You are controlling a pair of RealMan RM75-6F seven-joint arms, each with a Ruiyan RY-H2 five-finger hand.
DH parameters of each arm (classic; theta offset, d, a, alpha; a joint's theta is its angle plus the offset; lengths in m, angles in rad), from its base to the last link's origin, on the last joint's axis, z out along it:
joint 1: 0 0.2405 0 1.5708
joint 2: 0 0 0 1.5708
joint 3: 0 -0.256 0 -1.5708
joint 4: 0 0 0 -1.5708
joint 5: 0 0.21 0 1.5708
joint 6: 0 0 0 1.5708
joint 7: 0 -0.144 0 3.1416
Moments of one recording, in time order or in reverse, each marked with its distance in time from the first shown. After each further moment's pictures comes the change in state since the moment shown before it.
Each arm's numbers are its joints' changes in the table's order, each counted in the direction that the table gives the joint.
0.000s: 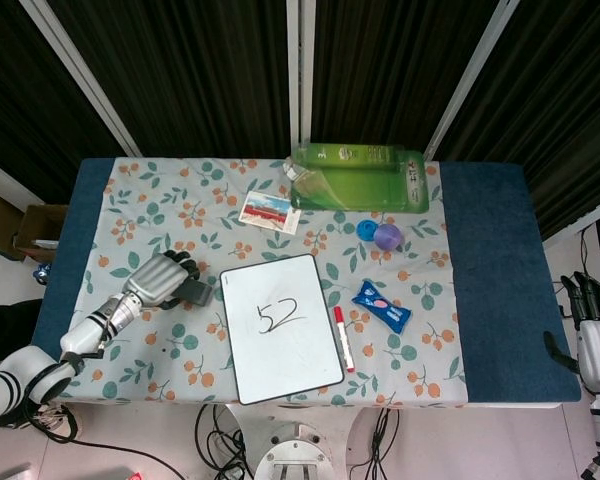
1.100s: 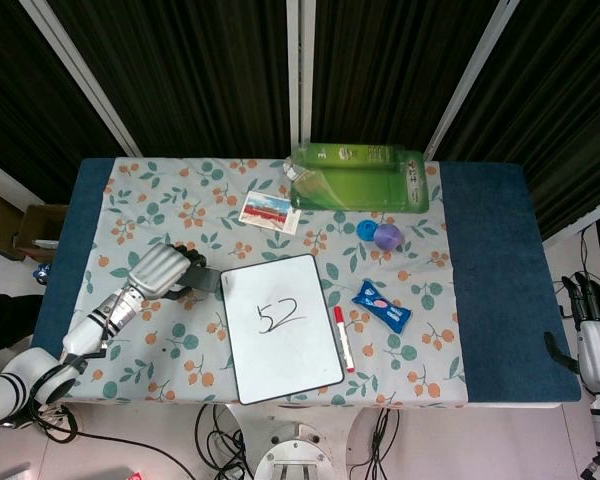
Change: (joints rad) left arm 0.014 0.023 0.022 -0.008 0.016 -0.168 0.057; right arm -0.002 0.007 0.000 -0.013 0.004 0.002 -0.013
